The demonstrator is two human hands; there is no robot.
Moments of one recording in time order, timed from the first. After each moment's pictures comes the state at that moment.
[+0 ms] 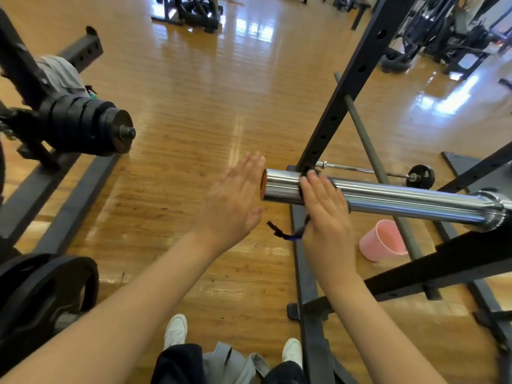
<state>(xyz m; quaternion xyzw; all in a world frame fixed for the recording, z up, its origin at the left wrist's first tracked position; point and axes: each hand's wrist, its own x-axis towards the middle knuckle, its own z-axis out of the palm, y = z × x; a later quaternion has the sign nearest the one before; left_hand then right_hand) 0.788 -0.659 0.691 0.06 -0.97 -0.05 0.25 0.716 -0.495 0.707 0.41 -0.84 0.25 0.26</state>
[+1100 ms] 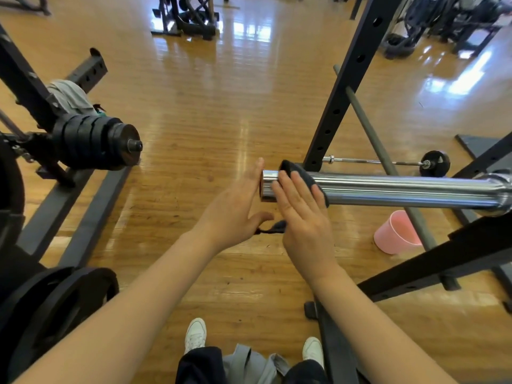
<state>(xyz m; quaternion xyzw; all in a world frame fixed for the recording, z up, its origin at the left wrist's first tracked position) 0.786 -0.659 0.711 0.04 -0.94 -0.30 0.14 0.718 -0.515 0.683 0.47 -0.79 0.24 0.31</state>
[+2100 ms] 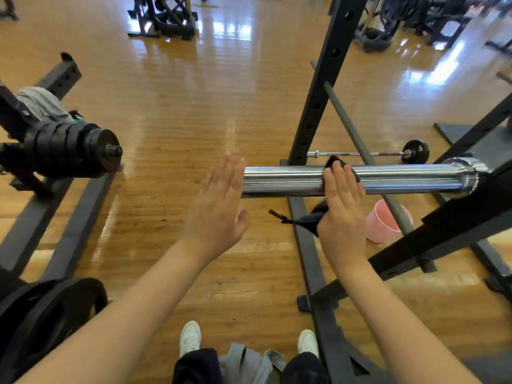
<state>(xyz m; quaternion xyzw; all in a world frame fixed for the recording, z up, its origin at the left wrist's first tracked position) 0.782 -0.642 0.691 0.05 -0.96 -0.07 0.27 0.676 -0.447 0.685 0.32 -0.86 0.24 0.31</state>
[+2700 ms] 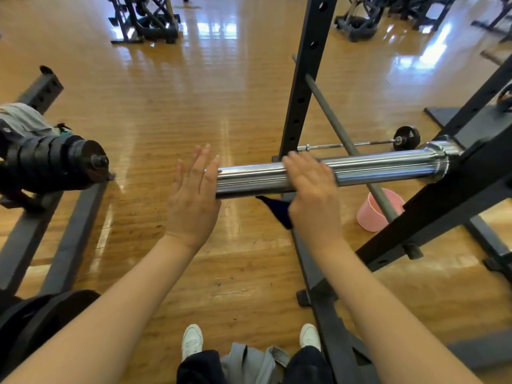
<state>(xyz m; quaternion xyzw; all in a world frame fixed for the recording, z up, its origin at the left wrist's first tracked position) 0.755 -0.637 0.687 0.06 -0.92 -0.01 0.38 0.670 -0.451 0.712 0.35 -0.86 0.27 0.27</state>
